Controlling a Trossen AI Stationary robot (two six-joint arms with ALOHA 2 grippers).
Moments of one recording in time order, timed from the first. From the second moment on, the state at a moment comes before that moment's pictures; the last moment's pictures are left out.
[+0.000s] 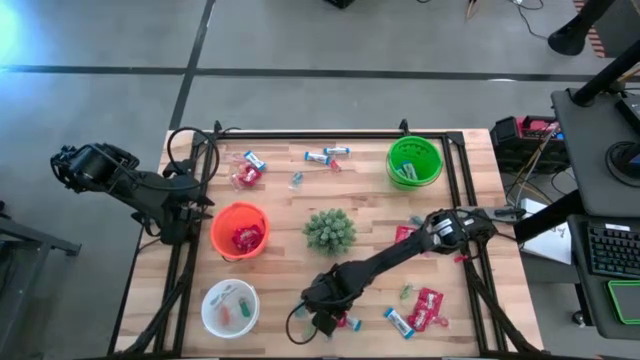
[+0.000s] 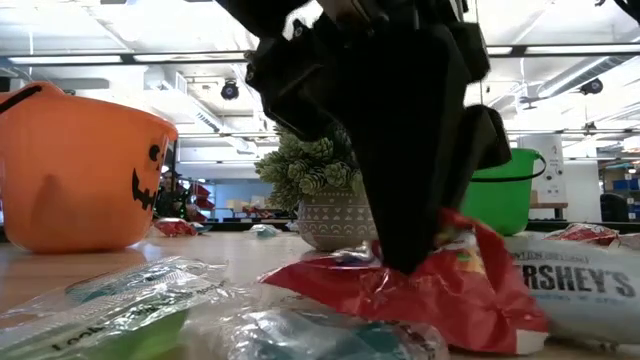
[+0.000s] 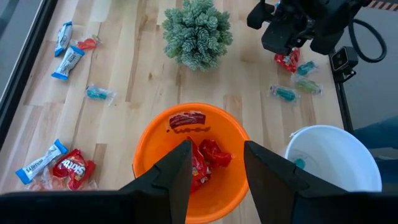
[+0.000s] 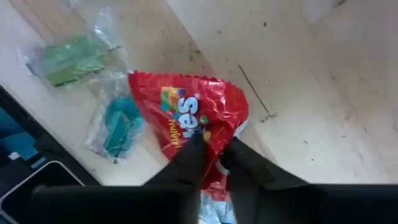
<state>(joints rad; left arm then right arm) -0.42 0.89 1.45 -1.44 -0.25 -0.40 0.41 2.32 1.92 -0.93 -0.27 1.07</state>
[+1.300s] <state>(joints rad) -0.42 0.89 1.45 -1.44 -0.14 -0.40 0.39 2.31 2.05 -1.12 -0.16 1.02</state>
